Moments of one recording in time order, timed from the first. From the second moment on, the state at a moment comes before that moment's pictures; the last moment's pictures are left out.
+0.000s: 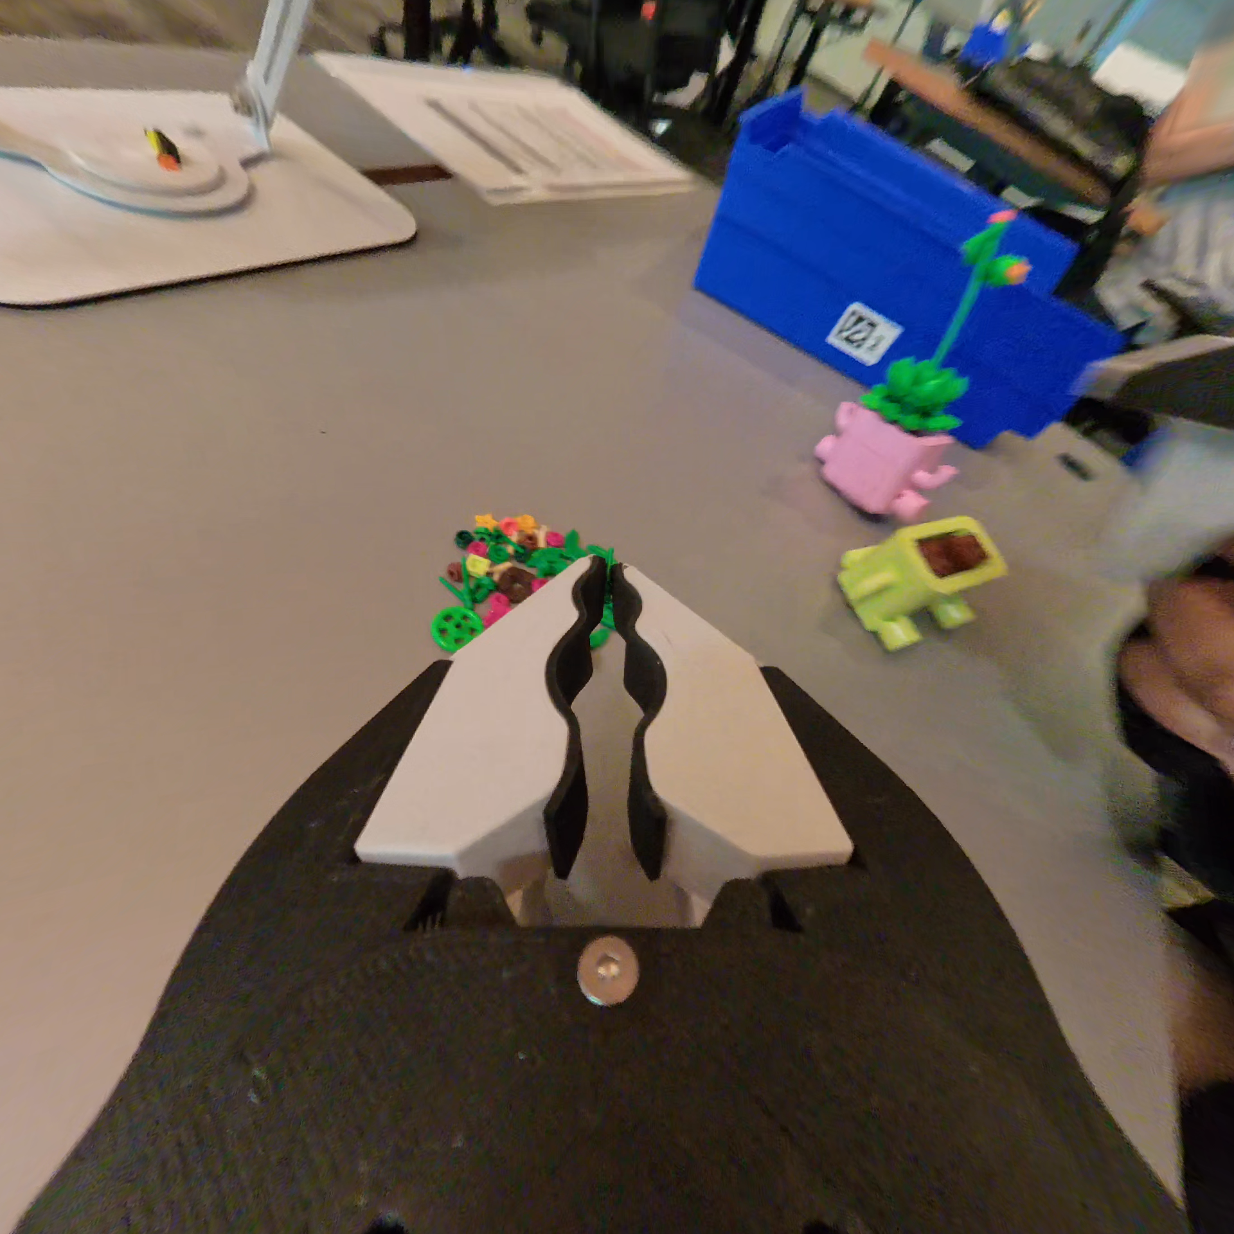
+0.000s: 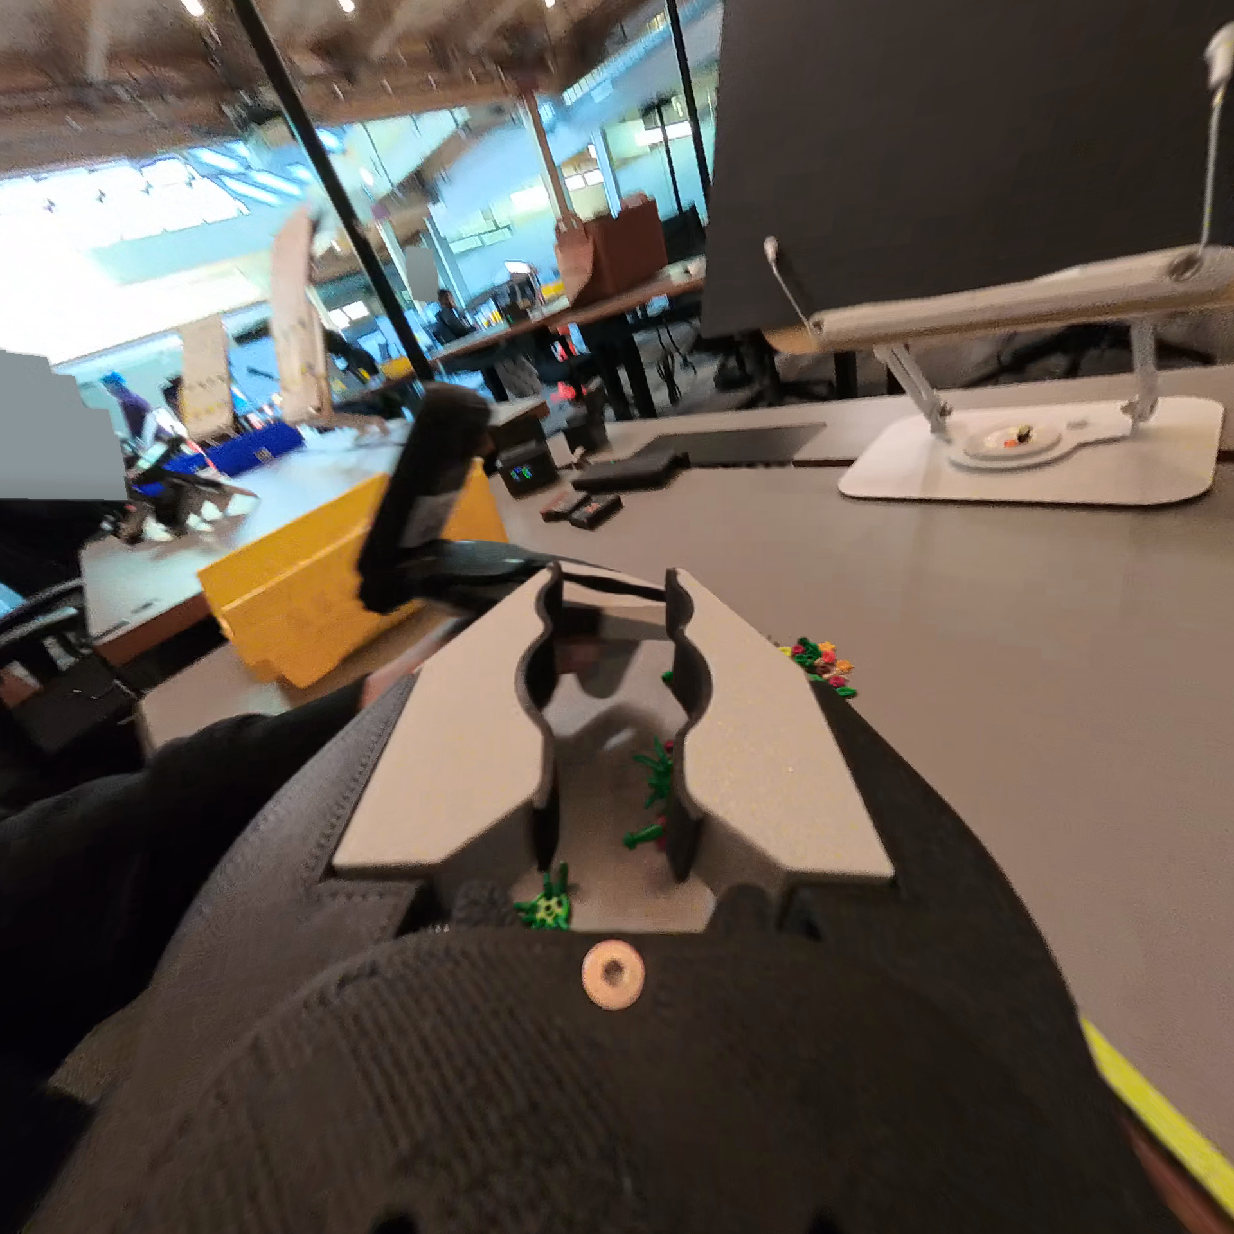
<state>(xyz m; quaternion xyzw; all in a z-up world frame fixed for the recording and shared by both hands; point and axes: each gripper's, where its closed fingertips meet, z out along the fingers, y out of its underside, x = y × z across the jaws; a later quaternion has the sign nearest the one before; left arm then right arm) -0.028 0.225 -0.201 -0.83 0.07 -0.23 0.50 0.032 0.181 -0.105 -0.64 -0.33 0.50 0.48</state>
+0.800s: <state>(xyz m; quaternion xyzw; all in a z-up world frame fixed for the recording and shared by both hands) -0.044 0.176 -0.165 -0.76 0.02 -0.24 0.60 0.073 0.158 -0.158 -0.62 -0.39 0.47 0.50</state>
